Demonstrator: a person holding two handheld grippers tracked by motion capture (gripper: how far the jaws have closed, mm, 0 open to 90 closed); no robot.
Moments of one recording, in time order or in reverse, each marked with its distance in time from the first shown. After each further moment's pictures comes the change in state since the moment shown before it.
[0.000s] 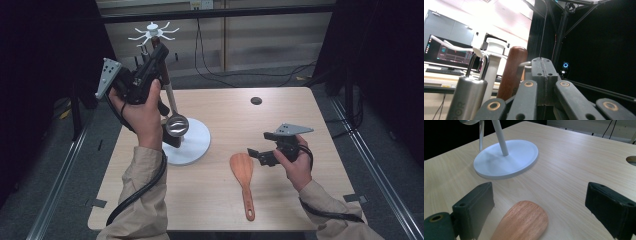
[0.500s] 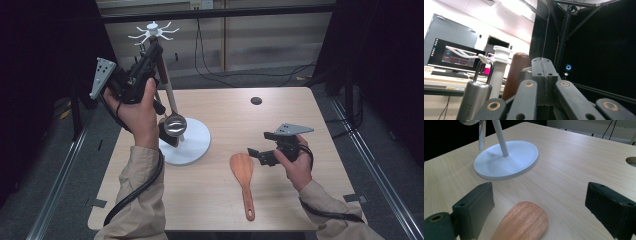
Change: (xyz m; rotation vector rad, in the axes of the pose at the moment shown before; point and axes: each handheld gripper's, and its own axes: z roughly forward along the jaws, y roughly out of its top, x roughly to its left) left arm 0.005 0.006 -0.004 -0.017 0.018 0.005; right arm 0.001 0.001 0.000 -0.007 0.000 0.003
